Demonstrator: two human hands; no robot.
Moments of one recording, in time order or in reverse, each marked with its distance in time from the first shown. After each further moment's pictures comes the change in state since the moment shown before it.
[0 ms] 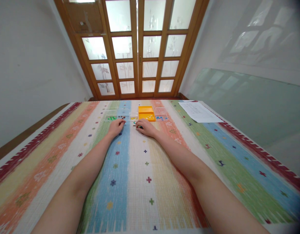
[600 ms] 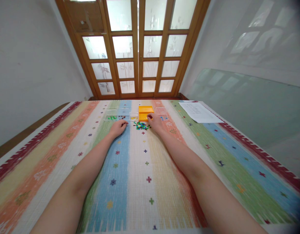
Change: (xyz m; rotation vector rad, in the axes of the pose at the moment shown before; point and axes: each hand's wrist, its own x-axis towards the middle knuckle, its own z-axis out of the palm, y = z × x) left_hand -0.003 0.007 0.003 0.015 -0.111 0.104; right_hand -0.006 0.045 -0.012 -0.024 0.425 0.479
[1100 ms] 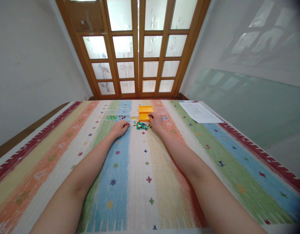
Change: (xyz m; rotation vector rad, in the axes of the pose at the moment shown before) left_hand -0.001 0.007 0.002 0.116 -0.094 0.060; right_hand 0.005 0.021 0.008 -0.018 0.063 -0.019
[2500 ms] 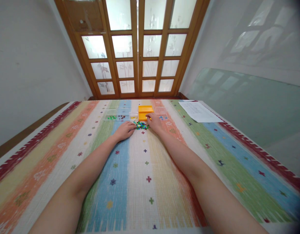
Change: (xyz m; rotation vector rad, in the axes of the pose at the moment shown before) left_hand -0.003 0.035 0.006 0.087 -0.108 0.369; right_hand -0.008 -0.018 -0.003 -0.037 -0.044 -0.089
